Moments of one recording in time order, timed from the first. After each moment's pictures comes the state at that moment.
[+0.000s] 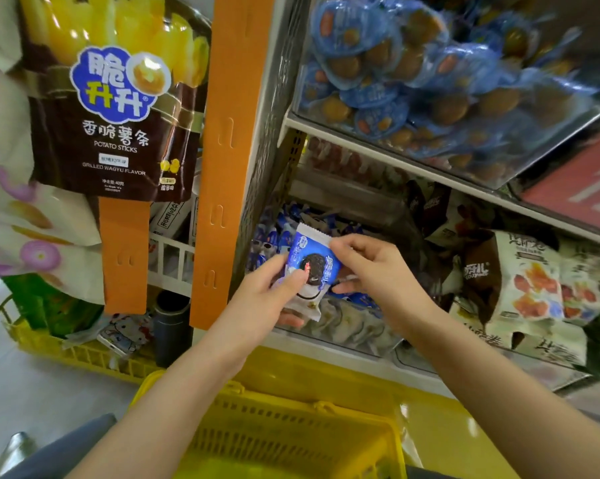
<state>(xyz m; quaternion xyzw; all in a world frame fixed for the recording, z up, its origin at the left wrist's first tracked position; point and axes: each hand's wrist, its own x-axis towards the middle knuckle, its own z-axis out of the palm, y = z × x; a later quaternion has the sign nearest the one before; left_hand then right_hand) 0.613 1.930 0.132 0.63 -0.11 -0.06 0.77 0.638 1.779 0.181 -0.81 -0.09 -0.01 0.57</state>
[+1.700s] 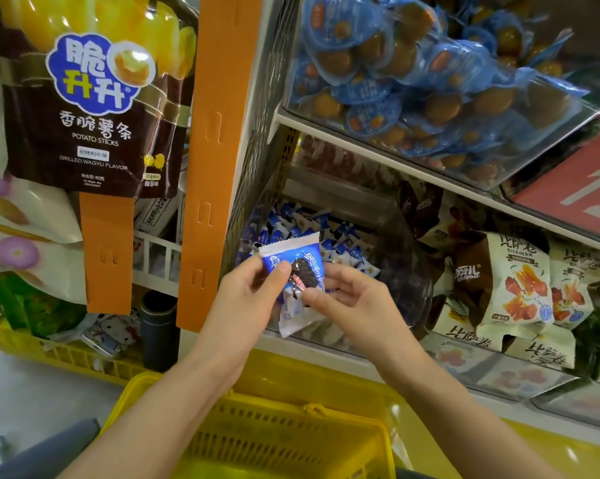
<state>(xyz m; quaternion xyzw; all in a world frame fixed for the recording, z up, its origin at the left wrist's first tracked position) 0.600 1.923 0.141 0.61 -0.03 -0.01 0.80 0.608 1.777 0.160 -0.83 -0.11 -0.01 0.55</state>
